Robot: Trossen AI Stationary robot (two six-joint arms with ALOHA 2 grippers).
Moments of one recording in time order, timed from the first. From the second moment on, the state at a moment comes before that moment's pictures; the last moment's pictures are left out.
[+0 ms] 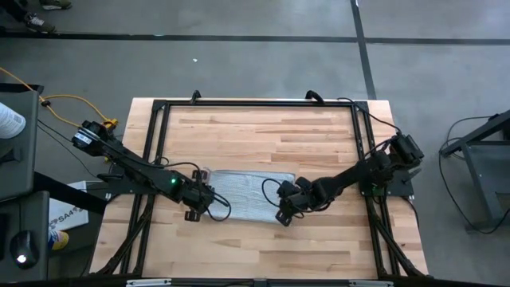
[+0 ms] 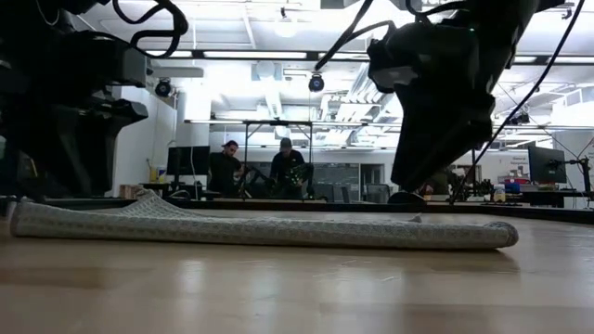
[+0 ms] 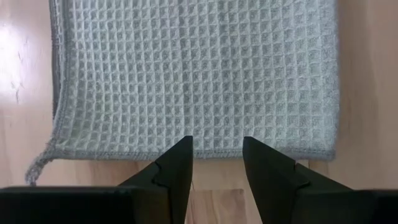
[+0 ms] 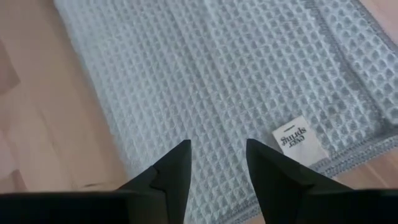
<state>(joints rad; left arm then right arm) -0.45 1.35 0.72 -0.59 -0.27 -0.28 0.37 1.72 1.02 -0.41 0.25 0.95</state>
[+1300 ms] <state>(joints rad) -0.45 1.35 0.72 -0.57 -0.26 -0.19 0.30 1.72 1.02 -0.45 0.18 0.91</state>
